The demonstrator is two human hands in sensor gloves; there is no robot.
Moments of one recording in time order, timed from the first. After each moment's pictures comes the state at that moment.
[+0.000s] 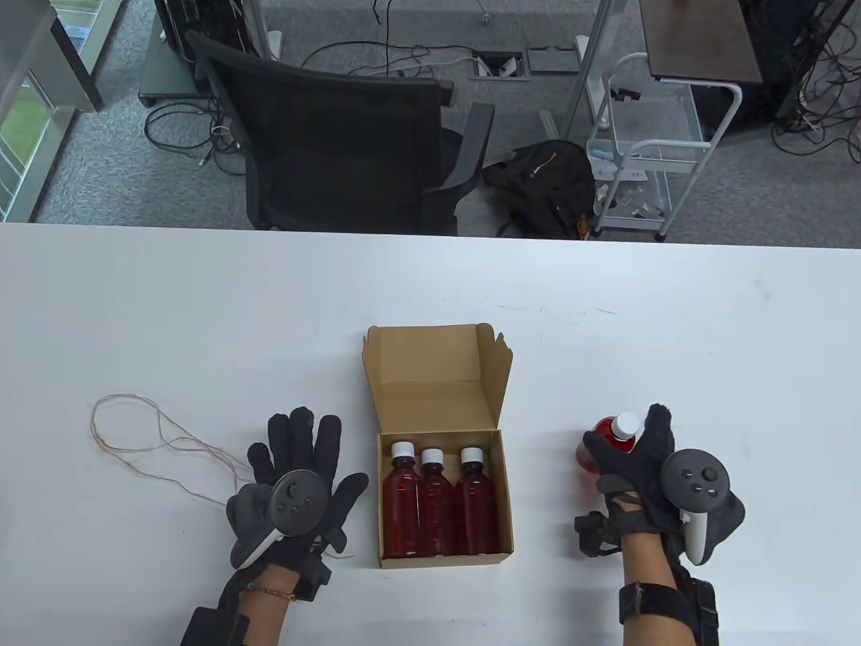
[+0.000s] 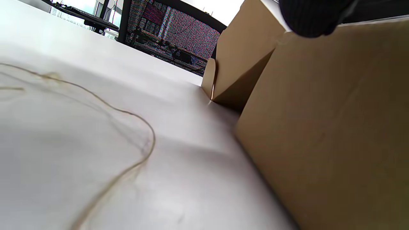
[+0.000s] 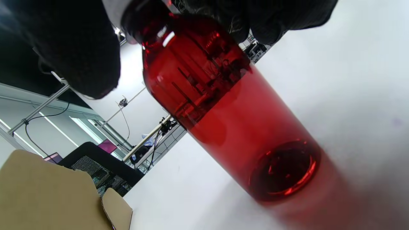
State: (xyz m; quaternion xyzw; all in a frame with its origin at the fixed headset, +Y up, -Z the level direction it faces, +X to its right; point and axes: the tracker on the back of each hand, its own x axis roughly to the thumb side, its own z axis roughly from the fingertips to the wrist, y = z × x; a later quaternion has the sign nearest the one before) left_hand -0.183 -0.748 -0.170 -0.01 -0.05 0.19 0.98; right_hand 0.278 -0.747 -0.209 -0.19 -0.09 0.89 0.40
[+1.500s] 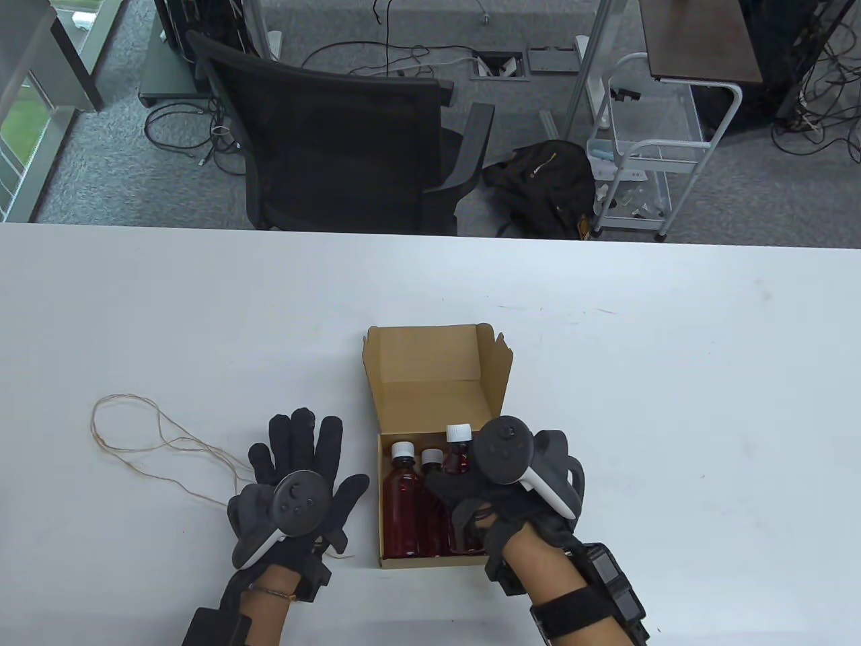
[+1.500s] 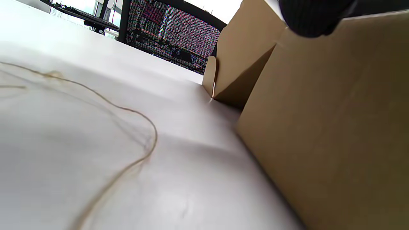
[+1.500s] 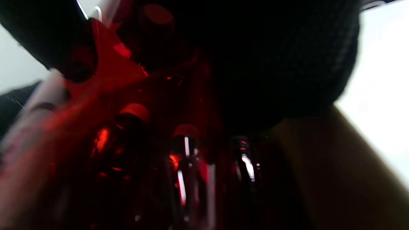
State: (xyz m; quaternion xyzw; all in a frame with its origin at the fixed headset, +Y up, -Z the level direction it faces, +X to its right) left_hand -0.182 -0.749 -0.171 -0.01 -0.05 0.19 0.98; right_hand 0.083 -0.682 -0.210 0.07 0.15 0.97 0.16
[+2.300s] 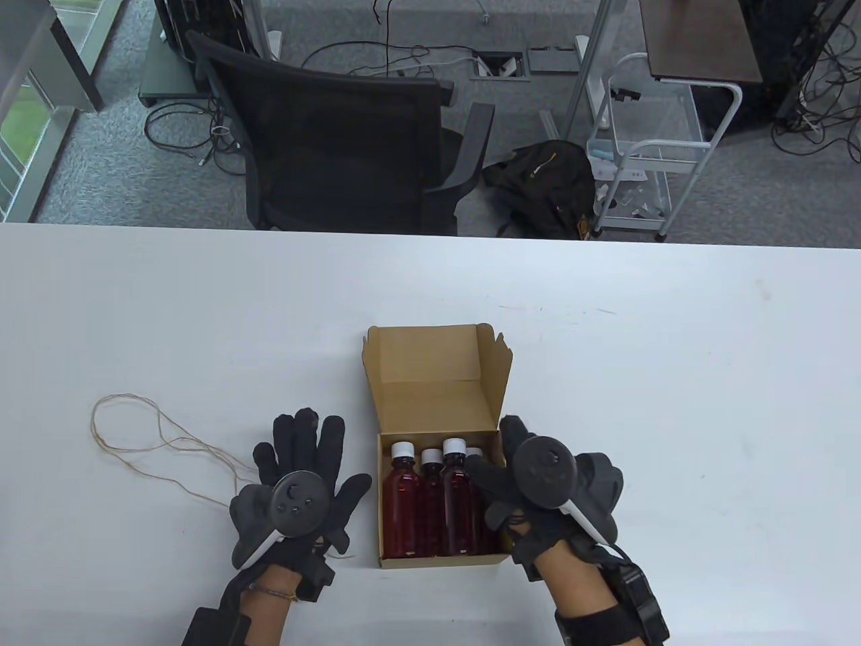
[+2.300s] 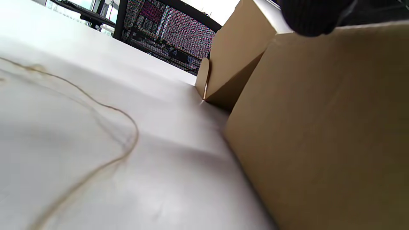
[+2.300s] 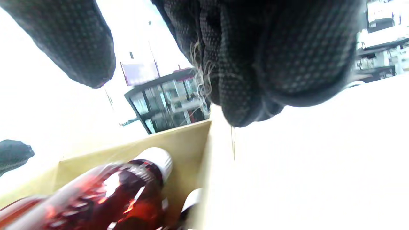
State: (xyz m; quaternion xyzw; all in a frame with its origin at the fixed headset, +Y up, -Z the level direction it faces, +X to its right) left_hand -0.182 -0.749 -0.171 -0.01 -0.06 0.23 0.97; right_hand 0.141 -0.670 -0.193 0.07 -0.05 0.97 0.21
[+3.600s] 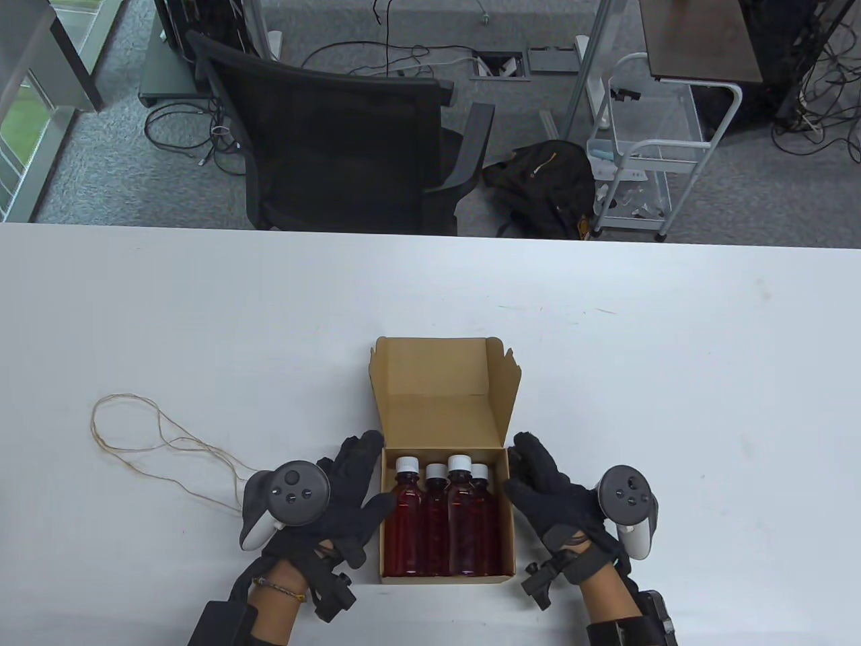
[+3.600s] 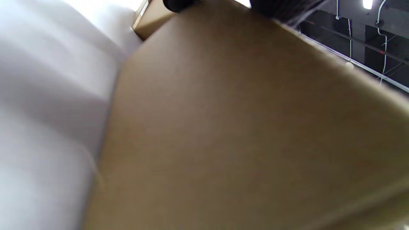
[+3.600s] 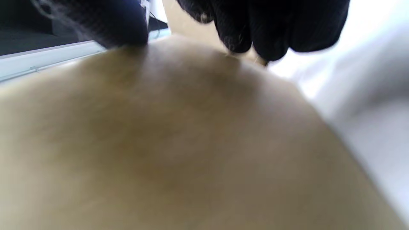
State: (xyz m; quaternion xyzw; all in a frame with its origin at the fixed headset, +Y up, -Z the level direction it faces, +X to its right) left_hand -0.158 -0.764 -0.180 -0.14 -0.19 0.43 0.87; right_hand 0.189 -0.795 -0.200 0.13 0.11 0.77 0.62
